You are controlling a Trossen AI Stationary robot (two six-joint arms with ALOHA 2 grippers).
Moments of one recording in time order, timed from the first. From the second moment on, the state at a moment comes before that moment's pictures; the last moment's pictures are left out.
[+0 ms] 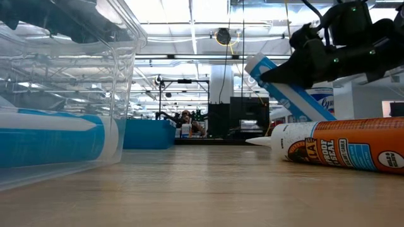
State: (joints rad) left arm 0.14 0.54 0.43 -0.05 -0.13 -0.05; right arm -0.07 1.24 0.20 0.89 0.10 0.02
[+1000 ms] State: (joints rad) left arm 0.14 0.54 0.43 -0.05 -0.13 -0.05; right arm -0.06 1.24 0.21 0.89 0.10 0.02
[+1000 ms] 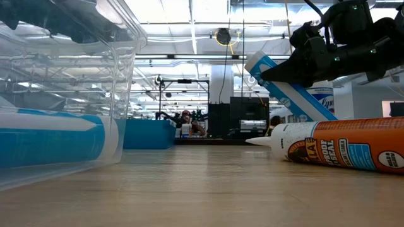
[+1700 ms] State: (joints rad) left arm 0.14 0.54 0.43 -0.05 -0.13 -0.05; right arm -0.06 1.24 0.21 0.89 0.10 -0.05
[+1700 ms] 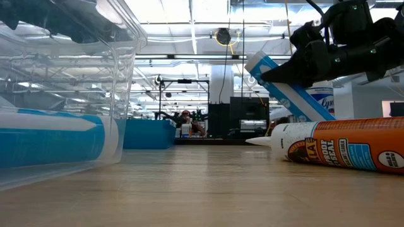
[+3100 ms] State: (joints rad) left arm 0.13 1.00 0.43 0.51 -0.09 0.02; right arm -0.10 1.54 0.55 1.08 -0.23 -0.23
